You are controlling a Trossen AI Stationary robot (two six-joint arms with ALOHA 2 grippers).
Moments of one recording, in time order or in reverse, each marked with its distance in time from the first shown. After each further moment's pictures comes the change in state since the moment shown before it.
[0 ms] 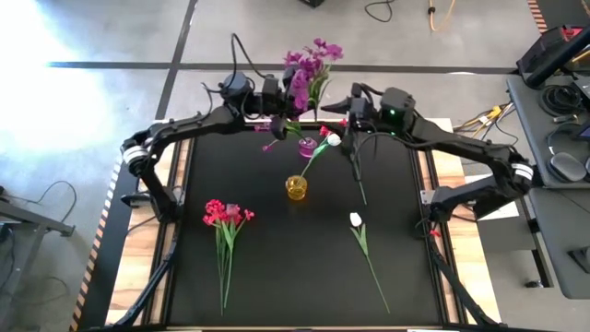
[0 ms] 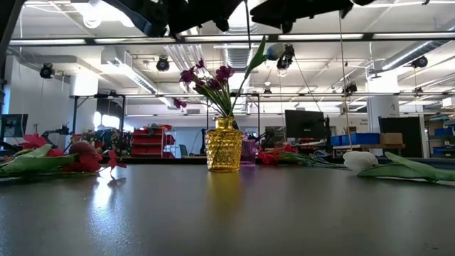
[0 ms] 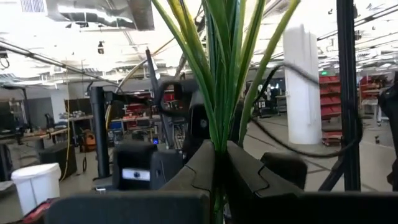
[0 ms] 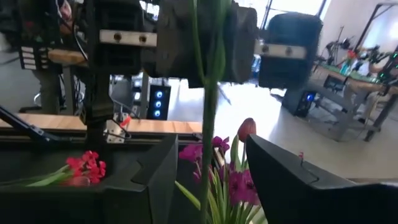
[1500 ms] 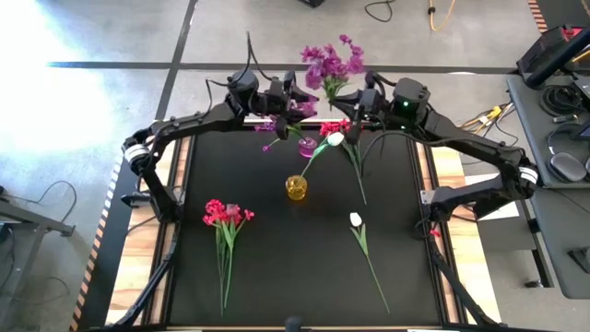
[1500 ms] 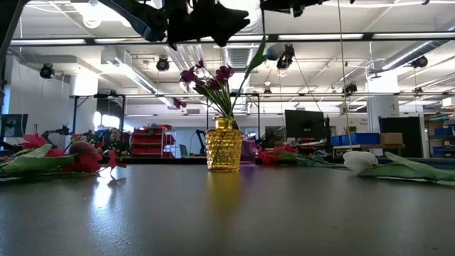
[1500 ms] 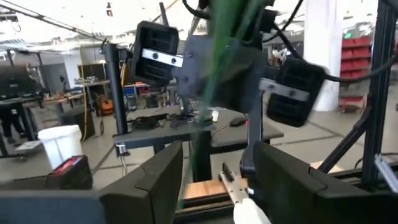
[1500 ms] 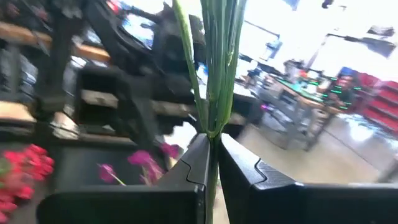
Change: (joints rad) left arm 0.037 0.008 -0.007 -0.202 -0.005 0.162; right arm -0.027 -0.060 0.082 -0.113 0.113 -0.168
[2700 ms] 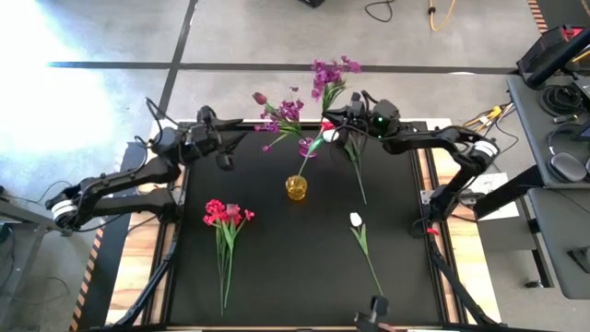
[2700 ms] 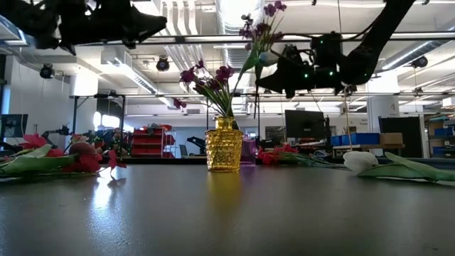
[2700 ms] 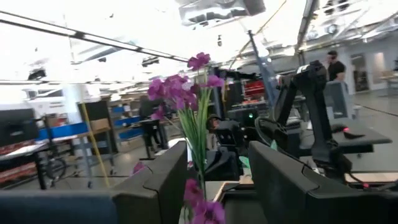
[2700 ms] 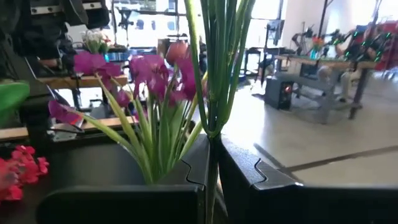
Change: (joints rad) left arm 0.015 -0.864 -0.946 0.223 -0.473 0.102; right arm -0.242 0.416 -0.456 0.963 -0.269 0.360
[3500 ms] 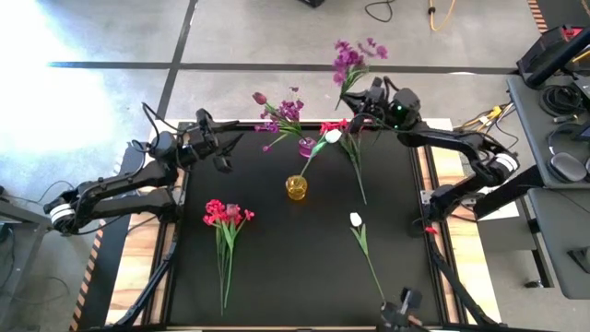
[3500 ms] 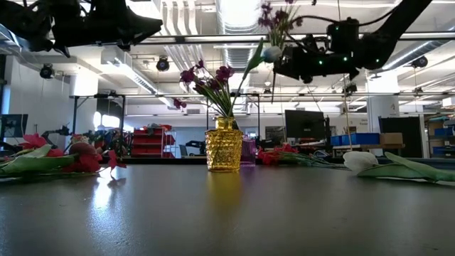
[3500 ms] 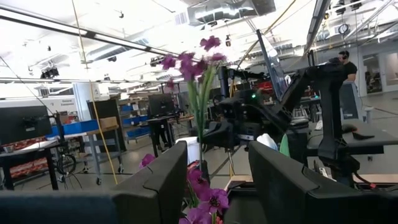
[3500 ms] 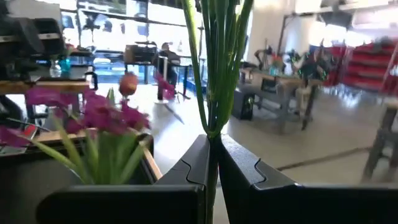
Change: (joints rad) left arm 0.000 -0.050 -0.046 0.000 -0.035 -0.001; right arm -0.138 -0.187 0.000 -0.147 -0.006 -0.057
